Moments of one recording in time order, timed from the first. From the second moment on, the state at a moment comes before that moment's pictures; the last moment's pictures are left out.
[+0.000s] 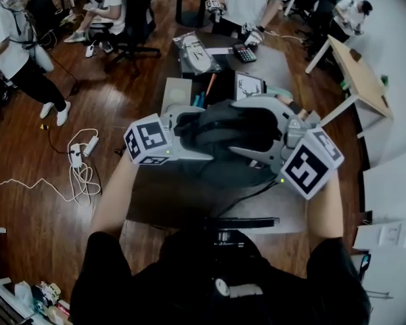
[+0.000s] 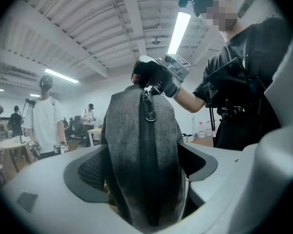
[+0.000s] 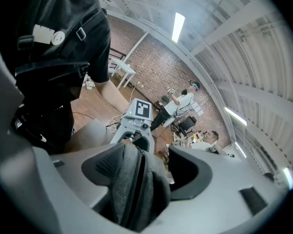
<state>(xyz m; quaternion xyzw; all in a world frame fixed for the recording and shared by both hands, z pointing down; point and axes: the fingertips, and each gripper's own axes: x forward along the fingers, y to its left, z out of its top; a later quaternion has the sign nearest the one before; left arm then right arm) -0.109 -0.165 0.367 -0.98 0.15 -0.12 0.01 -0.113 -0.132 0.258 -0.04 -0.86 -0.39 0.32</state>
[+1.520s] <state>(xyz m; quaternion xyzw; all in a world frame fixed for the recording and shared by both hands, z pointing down) -0.038 -0.147 0.349 -0.97 0.10 -0.23 0.00 -0.100 -0.117 0.289 -0.14 -0.79 -0.32 0.51</state>
